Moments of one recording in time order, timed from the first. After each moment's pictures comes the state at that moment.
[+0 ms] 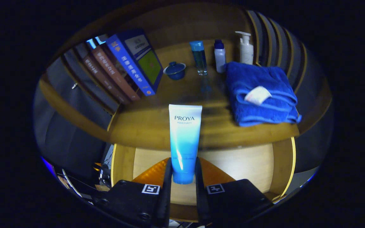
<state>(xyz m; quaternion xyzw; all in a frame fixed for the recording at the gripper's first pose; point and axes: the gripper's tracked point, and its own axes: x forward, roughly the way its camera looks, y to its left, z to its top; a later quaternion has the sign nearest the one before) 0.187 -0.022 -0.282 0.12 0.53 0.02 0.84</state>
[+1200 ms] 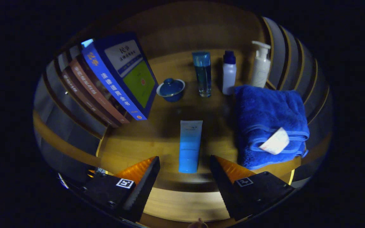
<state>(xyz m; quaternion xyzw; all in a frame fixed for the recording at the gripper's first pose) 0.238 -0.023 -0.279 0.11 0.47 0.03 0.87</state>
